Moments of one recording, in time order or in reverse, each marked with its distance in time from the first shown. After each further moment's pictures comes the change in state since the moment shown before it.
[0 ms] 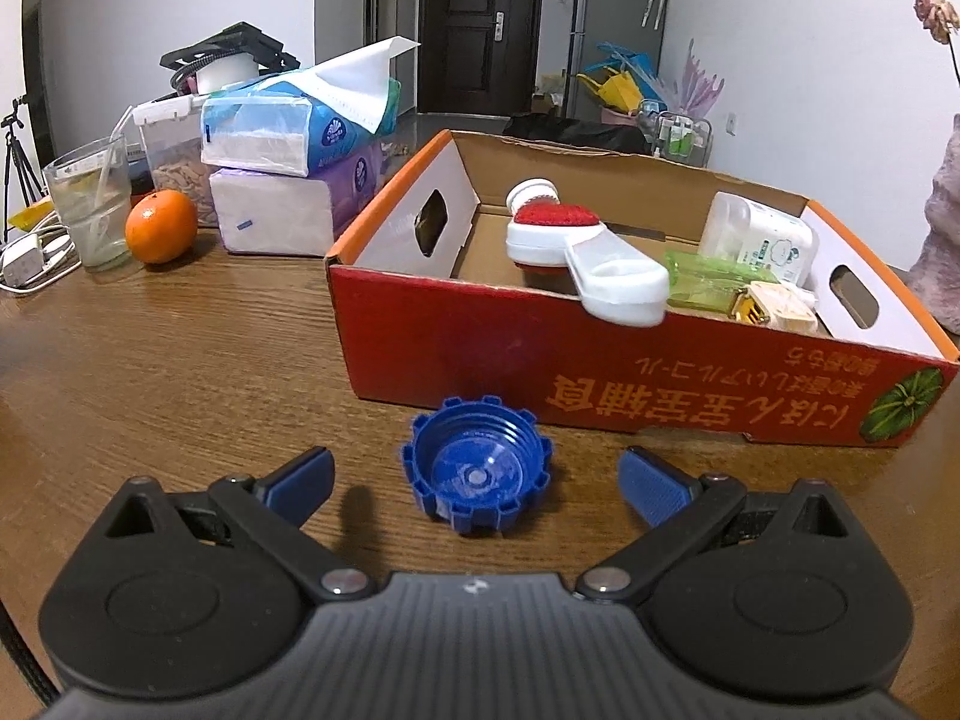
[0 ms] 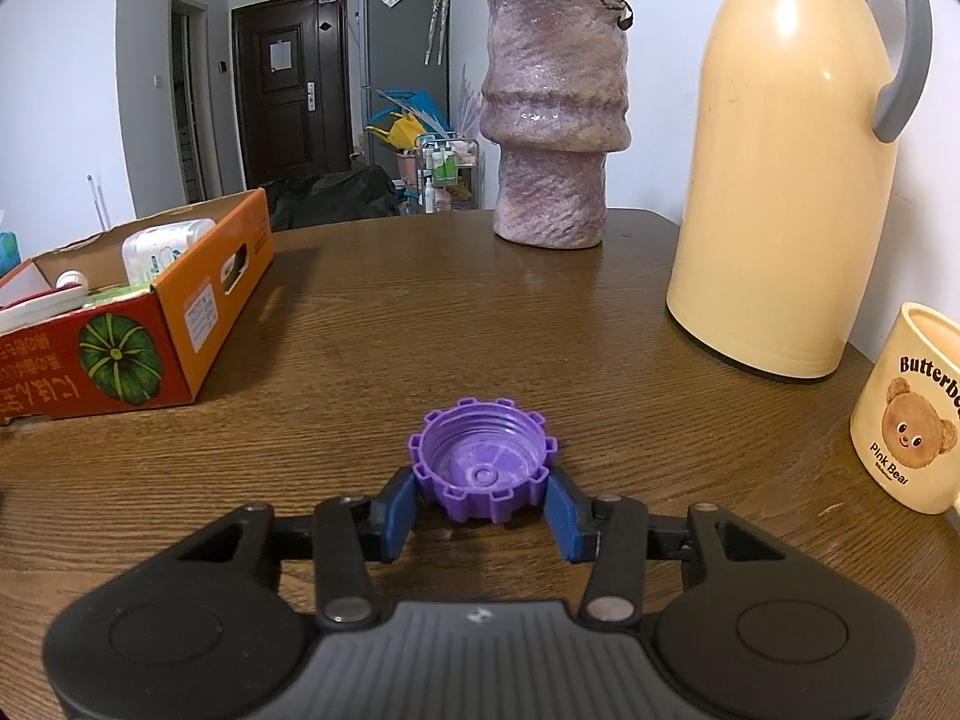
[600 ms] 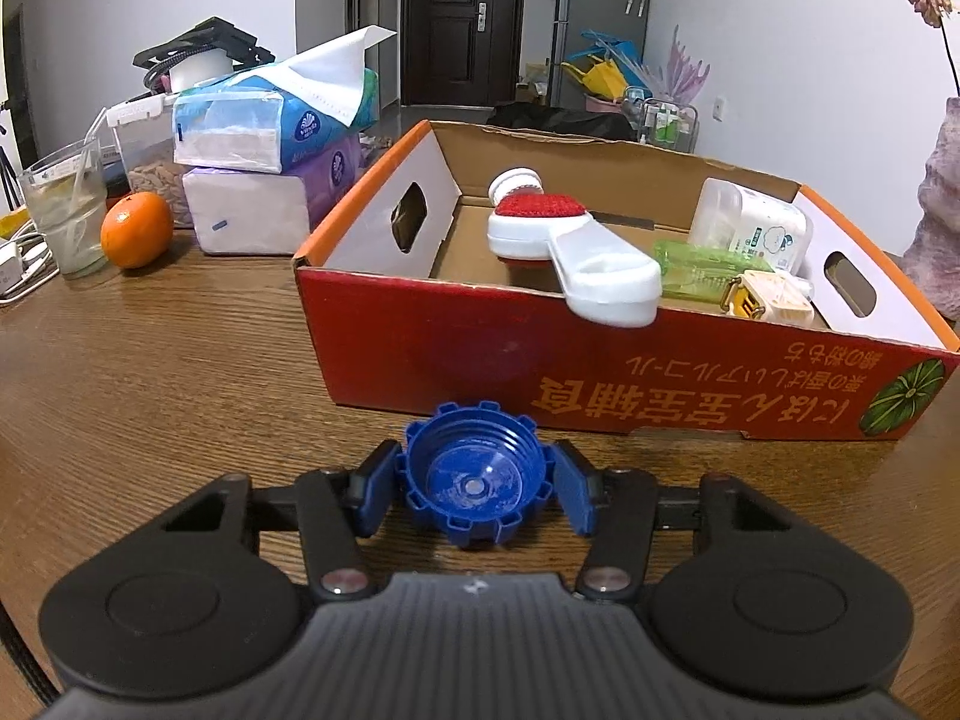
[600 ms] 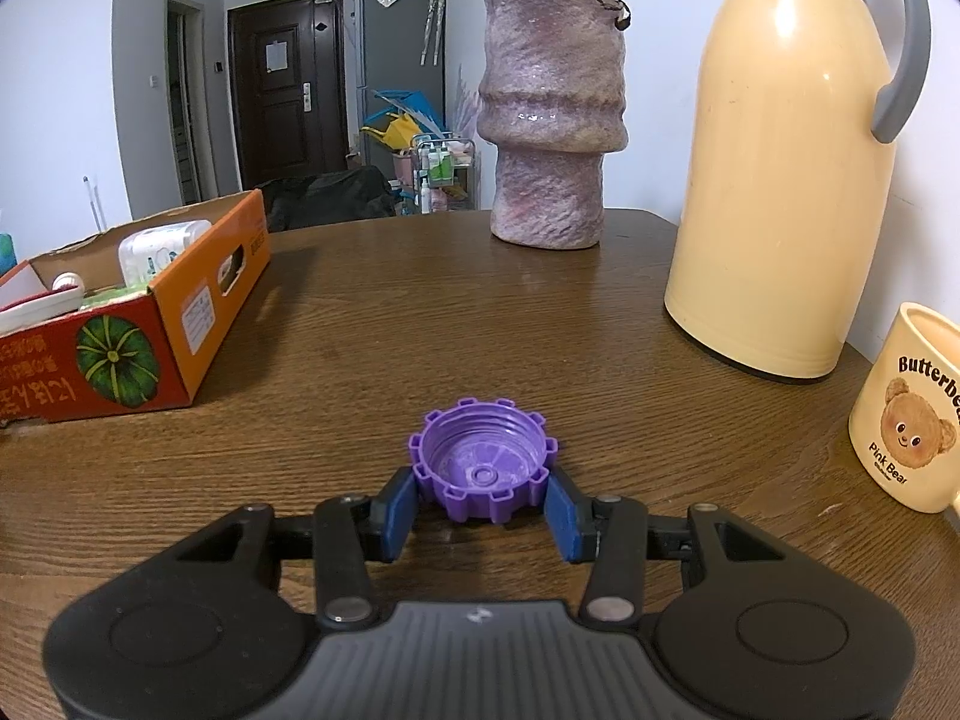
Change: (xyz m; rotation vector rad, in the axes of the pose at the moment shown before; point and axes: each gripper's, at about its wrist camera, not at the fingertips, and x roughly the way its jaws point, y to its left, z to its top) left arm 0.009 -0.004 0.003 0.026 0.020 -0.024; right arm 0.001 -0.001 0.002 0.007 -0.002 -0.006
